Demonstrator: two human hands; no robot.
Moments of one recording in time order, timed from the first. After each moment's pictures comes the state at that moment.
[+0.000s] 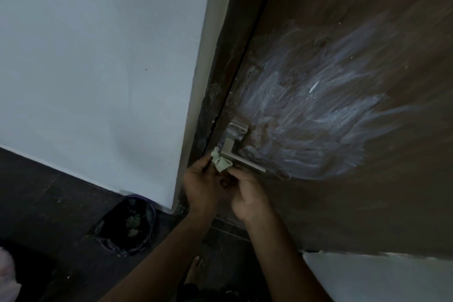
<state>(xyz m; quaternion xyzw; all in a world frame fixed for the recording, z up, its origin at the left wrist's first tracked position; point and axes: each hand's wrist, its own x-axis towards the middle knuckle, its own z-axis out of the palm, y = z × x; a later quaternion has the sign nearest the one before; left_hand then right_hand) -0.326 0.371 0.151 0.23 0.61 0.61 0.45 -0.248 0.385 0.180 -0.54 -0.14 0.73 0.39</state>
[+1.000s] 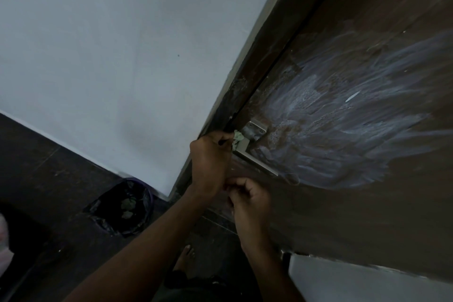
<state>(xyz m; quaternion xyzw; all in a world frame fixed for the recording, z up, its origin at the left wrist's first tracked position) -0.354 0.400 0.161 0.39 0.66 0.58 0.27 -0.254 0.335 0.184 -0.66 -0.48 0.47 0.32</state>
